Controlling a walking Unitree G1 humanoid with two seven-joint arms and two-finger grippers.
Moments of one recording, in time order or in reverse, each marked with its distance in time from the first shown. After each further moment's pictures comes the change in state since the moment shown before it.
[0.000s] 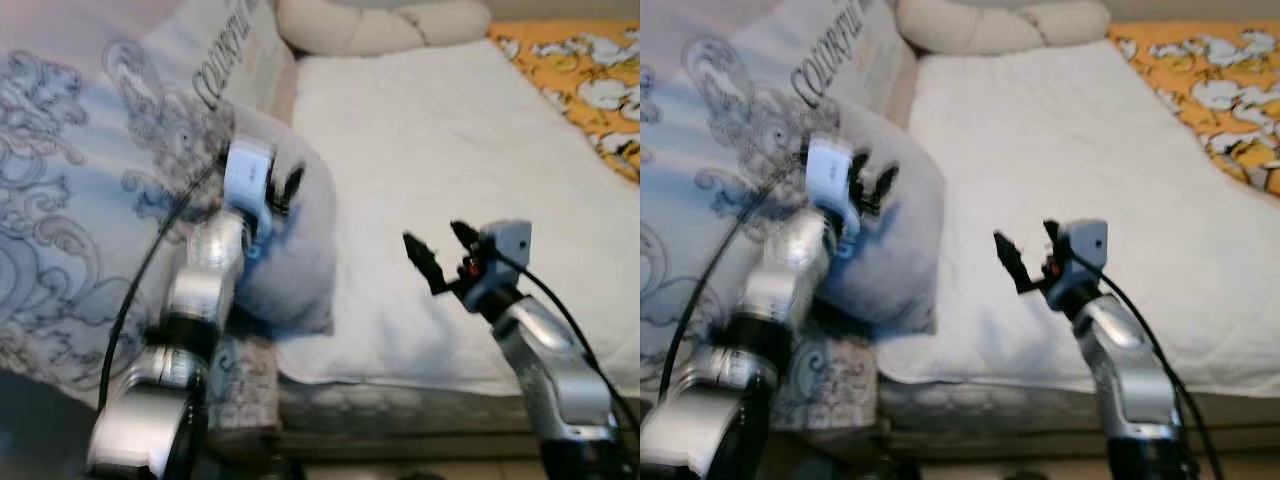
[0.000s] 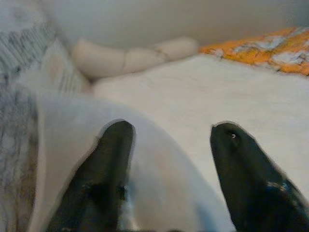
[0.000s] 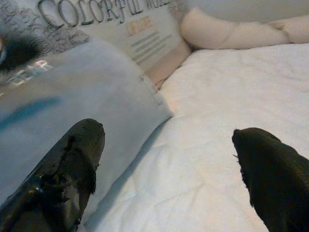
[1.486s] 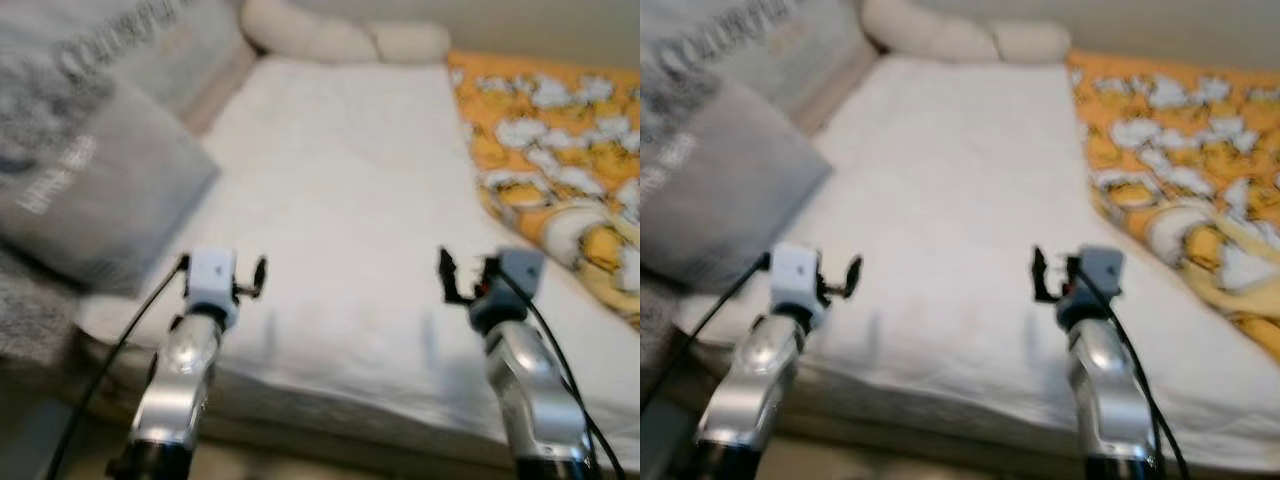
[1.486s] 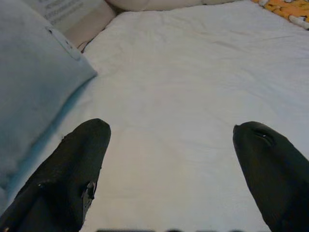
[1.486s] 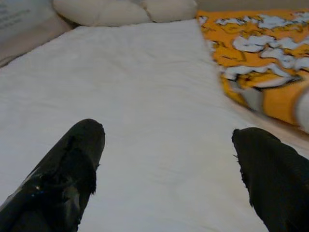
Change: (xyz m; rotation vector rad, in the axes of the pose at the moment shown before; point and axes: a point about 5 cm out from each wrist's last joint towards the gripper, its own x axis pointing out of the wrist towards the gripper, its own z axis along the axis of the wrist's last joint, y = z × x) left arm -0.090 -0.005 -0.063 -0.019 0.253 0.225; right arm -0.016 -0.011 -0.035 0.010 0.099 -0.415
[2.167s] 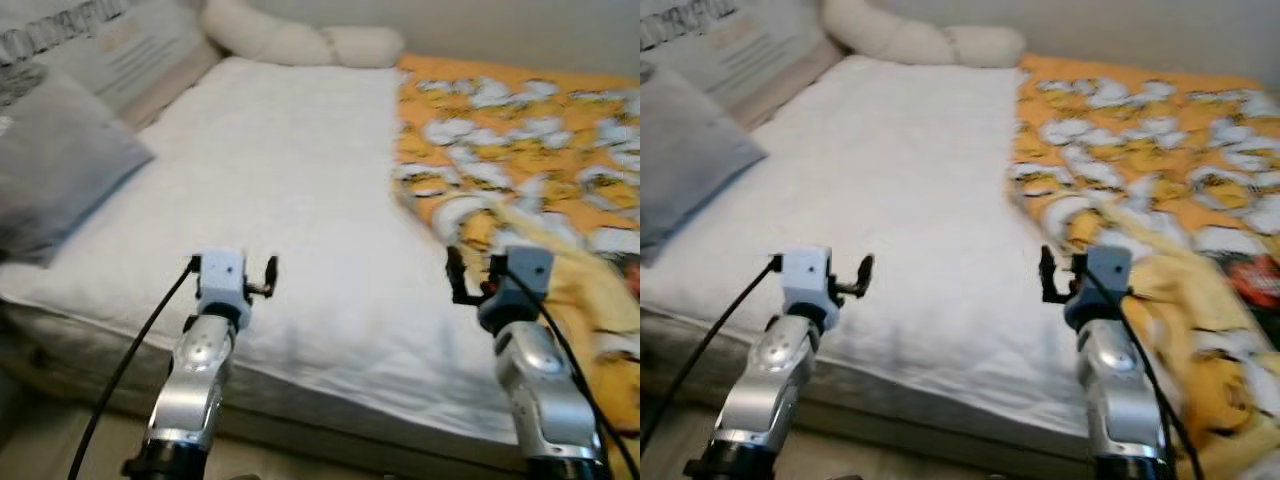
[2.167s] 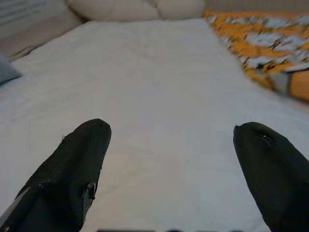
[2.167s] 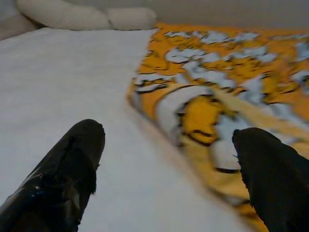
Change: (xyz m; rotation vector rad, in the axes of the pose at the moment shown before) left arm 0.005 -0.014 0.011 -0.035 -0.033 -0.016; right arm 0.001 -0.011 0.005 -0.058 -0.009 -0.023
